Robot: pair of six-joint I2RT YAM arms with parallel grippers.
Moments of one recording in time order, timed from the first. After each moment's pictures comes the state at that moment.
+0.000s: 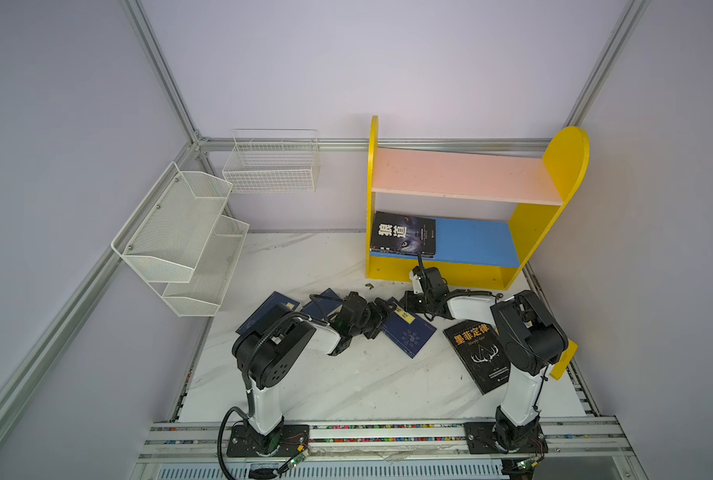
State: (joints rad) left arm -0.66 1.90 0.74 0.73 0.21 -1.48; right arm 0.48 1.90 1.01 0.00 -0.23 0.47
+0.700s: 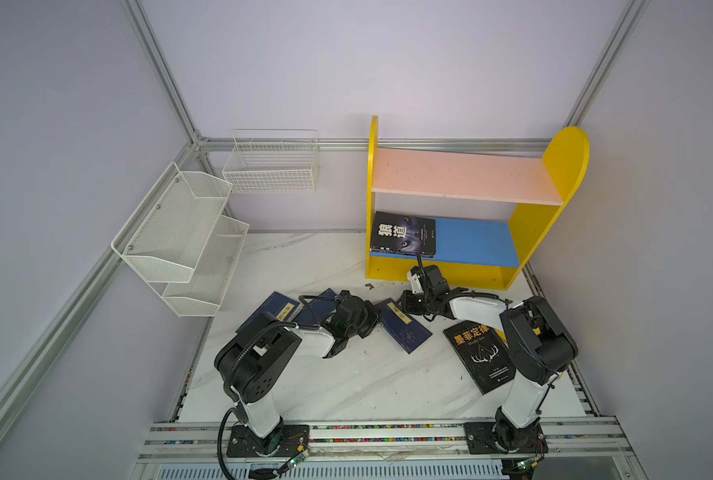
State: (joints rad) left arm -0.67 1.73 0.73 0.45 0.08 -1.37; right arm 0.50 1.76 1.02 -0.11 -0.28 0.58
